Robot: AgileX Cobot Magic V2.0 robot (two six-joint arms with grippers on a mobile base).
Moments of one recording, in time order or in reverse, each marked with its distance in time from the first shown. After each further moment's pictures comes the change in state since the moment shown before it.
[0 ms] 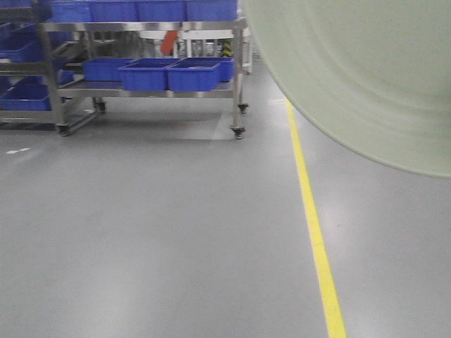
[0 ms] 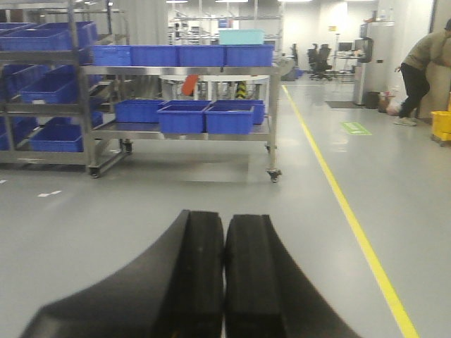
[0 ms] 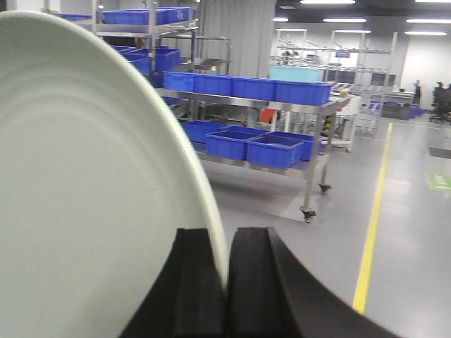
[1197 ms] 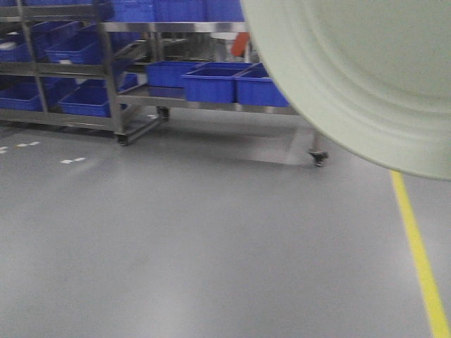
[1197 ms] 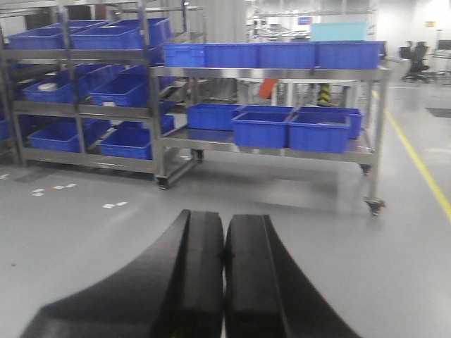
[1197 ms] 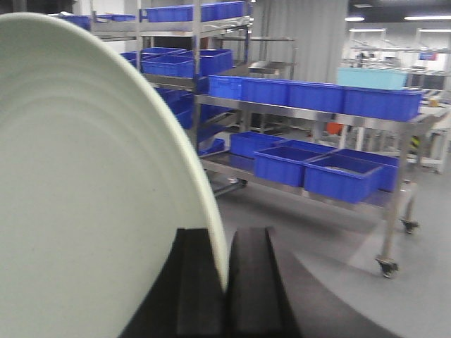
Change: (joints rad) left arm 0.000 0.000 0.000 0.000 0.000 0.000; right arm 0.000 0.000 0.000 0.000 0.000 0.000
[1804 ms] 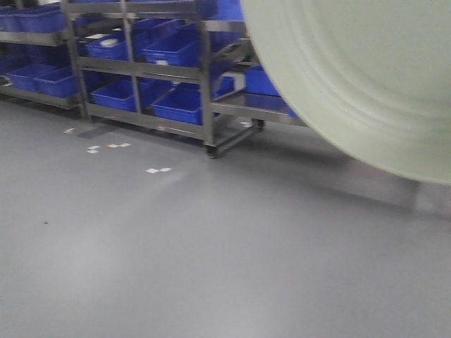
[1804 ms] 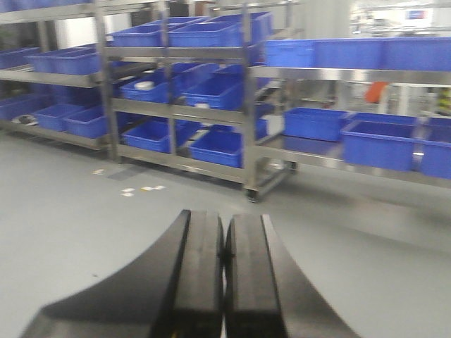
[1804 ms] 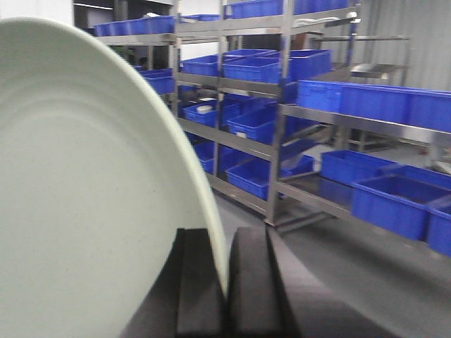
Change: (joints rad) left arm 0.000 0.000 0.000 0.000 0.000 0.000; right arm 0.000 0.000 0.001 0.000 0.000 0.000
